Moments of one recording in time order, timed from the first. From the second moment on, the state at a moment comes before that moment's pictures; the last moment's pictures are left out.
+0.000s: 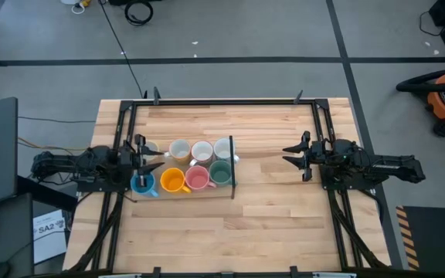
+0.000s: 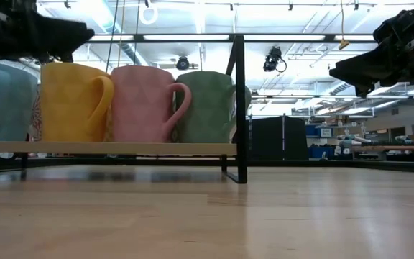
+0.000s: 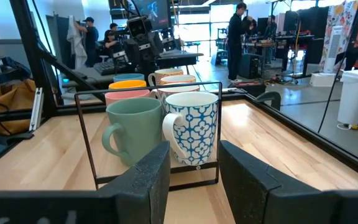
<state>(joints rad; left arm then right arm) -0.08 0.02 0.01 0.17 -0.15 0.22 -0.11 0.01 0.01 0.02 0.01 0.04</state>
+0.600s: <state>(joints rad) -0.08 0.02 0.01 0.56 -0.15 0.22 -0.11 0.01 0.01 0.02 0.01 0.04</state>
